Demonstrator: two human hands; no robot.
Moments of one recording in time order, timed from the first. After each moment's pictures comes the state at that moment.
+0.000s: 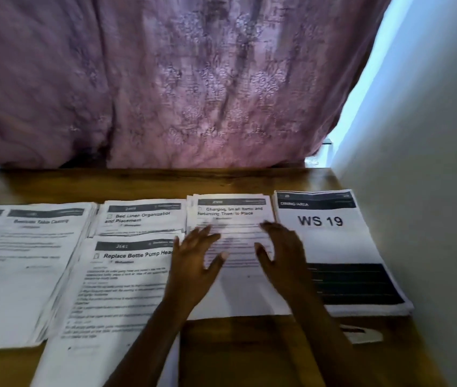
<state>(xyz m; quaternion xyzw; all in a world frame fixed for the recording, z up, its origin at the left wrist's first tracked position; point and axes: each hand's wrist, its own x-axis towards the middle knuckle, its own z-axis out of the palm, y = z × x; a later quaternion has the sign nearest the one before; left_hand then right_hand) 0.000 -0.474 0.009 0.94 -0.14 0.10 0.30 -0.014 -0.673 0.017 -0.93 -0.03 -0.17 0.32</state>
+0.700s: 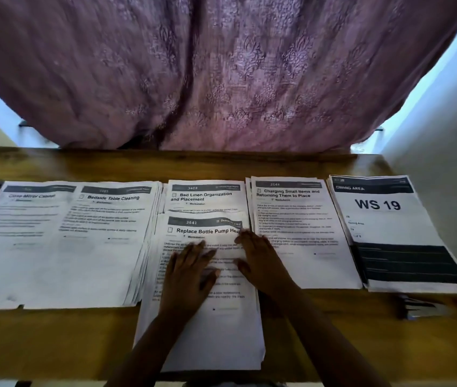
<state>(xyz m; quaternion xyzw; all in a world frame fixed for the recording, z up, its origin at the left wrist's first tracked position) -0.052 -0.306 -0.047 0.97 -0.12 0.04 0.18 -0.026 -0.506 -0.018 -0.96 -0.17 0.00 0.22</state>
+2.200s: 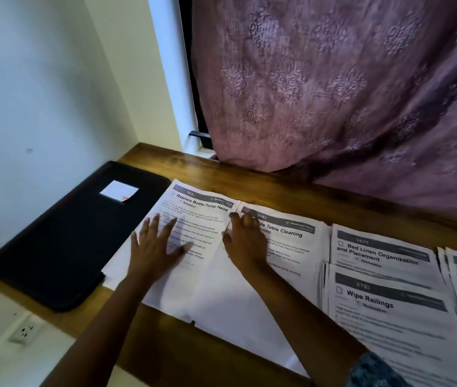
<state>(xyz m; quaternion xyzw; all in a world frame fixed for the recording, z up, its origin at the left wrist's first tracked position) 0.012 0.095 -0.012 0.98 0.17 0.02 0.10 0.091 -0.106 0.000 -0.96 -0.19 -0.03 0.19</state>
